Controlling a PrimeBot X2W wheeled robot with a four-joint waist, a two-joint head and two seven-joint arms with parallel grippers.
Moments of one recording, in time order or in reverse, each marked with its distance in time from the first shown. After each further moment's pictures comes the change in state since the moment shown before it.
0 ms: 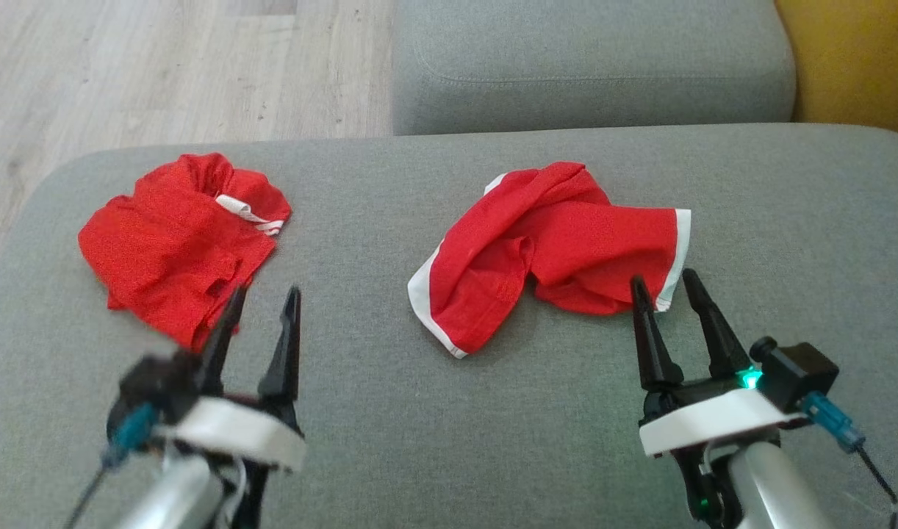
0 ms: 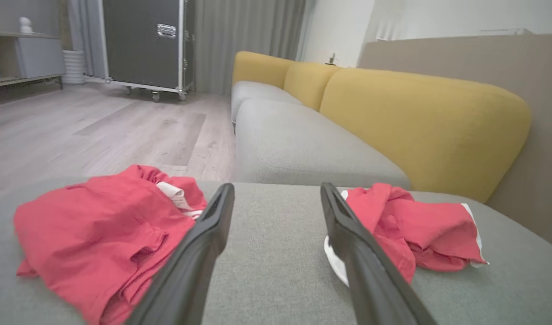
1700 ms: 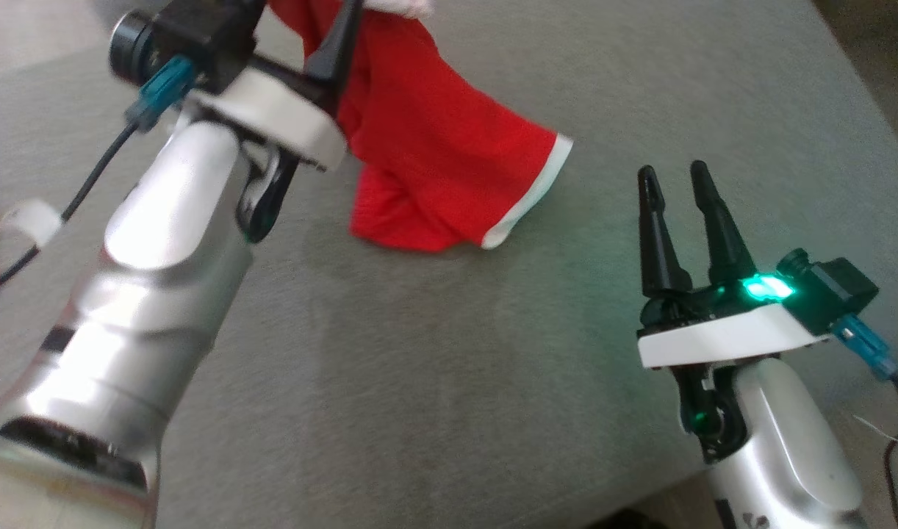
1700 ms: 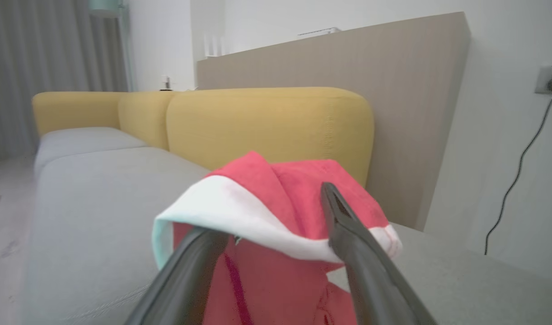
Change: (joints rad) left arm -0.748 -0.268 0.043 0.519 0.294 -0.302 0.007; right arm -0.164 0.000 0.031 -0.084 0.141 0.000 0.000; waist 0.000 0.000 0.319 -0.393
